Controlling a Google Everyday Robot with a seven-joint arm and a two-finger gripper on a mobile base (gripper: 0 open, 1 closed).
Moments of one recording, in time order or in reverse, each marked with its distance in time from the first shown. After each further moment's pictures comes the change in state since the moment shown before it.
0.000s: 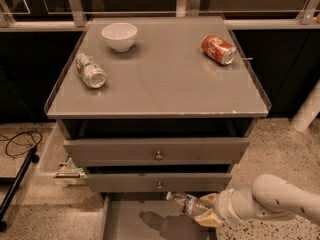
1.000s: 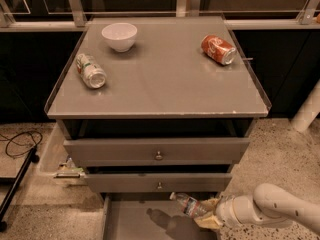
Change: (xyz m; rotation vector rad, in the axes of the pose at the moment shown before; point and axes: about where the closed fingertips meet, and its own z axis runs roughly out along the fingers) arm 0.045 -0.023 0.048 -0.049 -0.112 0.134
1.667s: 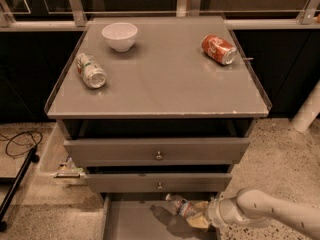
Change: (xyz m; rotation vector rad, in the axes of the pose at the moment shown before) arm 0.036 -0.035 0.070 0.027 0.023 0.091
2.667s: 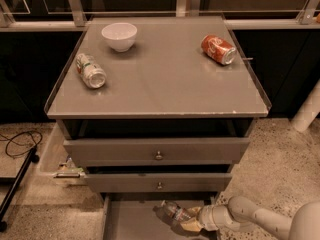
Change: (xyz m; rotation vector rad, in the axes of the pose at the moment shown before) arm 0.050 -0.041 0.096 -0.092 -0.094 -0.032
